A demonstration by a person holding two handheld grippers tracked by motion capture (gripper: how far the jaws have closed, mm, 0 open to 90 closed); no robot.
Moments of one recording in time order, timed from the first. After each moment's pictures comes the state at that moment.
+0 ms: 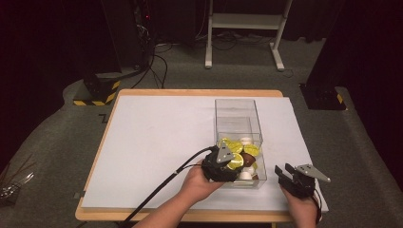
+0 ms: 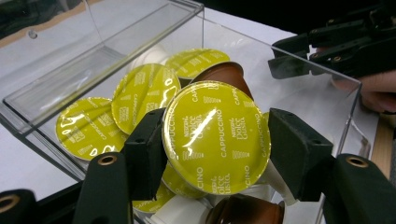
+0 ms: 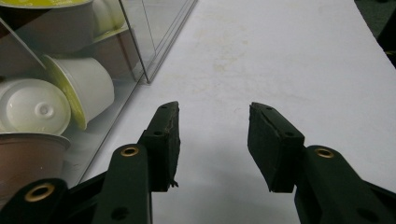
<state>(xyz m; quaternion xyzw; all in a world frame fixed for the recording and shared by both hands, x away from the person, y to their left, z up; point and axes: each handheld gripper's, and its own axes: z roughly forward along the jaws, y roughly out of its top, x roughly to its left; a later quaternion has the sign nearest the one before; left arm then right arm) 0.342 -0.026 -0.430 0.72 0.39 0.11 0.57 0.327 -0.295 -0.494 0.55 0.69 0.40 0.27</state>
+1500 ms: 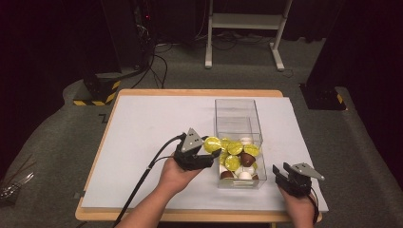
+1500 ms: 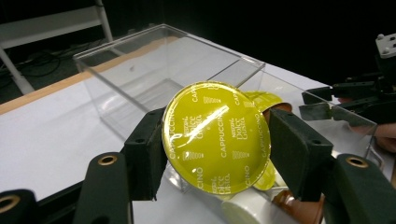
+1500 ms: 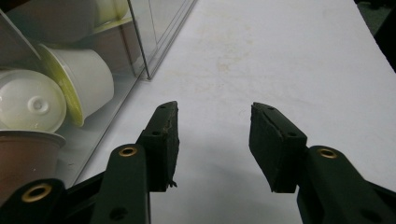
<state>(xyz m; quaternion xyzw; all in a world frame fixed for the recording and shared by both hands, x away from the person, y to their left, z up) 0.350 0.049 -0.390 0.65 0.42 0.15 0.62 0.331 -0.285 -0.495 0.54 0.70 0.38 0.28</state>
